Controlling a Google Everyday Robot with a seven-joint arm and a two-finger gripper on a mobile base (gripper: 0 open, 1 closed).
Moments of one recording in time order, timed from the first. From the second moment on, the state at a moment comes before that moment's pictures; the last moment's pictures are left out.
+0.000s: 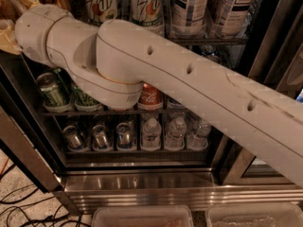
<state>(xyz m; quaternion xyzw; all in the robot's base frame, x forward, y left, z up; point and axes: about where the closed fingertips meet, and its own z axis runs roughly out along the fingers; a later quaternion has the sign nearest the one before) 0.530 0.256 1.090 -0.41 0.50 0.28 0.71</state>
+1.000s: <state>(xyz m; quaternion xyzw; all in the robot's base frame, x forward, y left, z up) 0.510 0.230 1.074 -0.41 0.51 0.28 0.70</state>
